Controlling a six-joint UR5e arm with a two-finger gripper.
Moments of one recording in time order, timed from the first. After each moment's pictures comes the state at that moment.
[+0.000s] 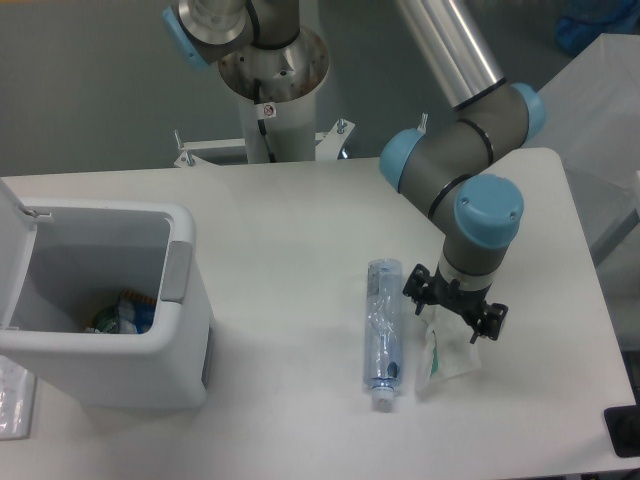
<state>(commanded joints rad) 2.64 -2.12 -1.58 -0.94 1.55 1.19</state>
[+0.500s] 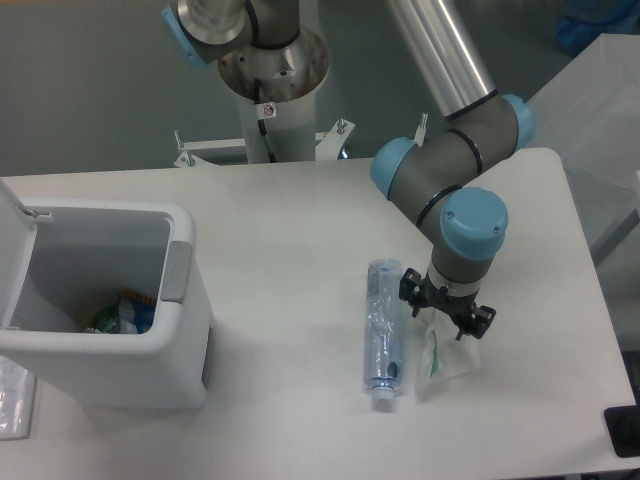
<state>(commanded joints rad) 2.62 -2.12 -1.58 -0.95 1.56 1.16</state>
